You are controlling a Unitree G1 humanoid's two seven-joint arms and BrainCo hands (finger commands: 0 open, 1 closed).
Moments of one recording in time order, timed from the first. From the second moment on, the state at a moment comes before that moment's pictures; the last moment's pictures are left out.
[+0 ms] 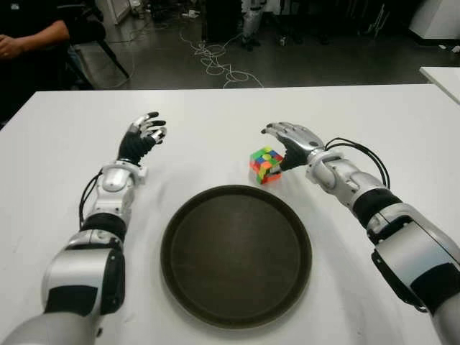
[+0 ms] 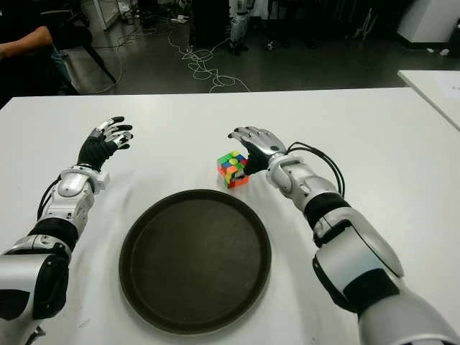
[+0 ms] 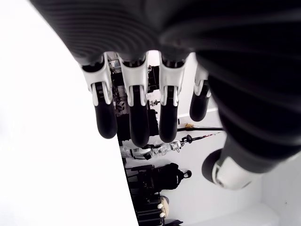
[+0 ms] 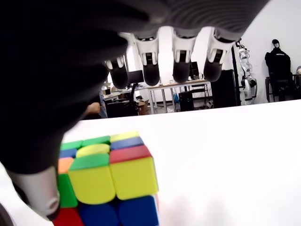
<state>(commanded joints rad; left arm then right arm) -0.78 0.22 0.14 1.21 0.01 -0.41 -0.12 -0.91 -0.24 0.61 1.21 -0.71 -0.36 -0.20</state>
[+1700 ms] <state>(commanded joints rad) -0.78 0.21 0.14 1.21 0.00 -0.40 -0.12 -0.89 -0.20 0.60 1.24 -0.71 -0.42 -0.14</state>
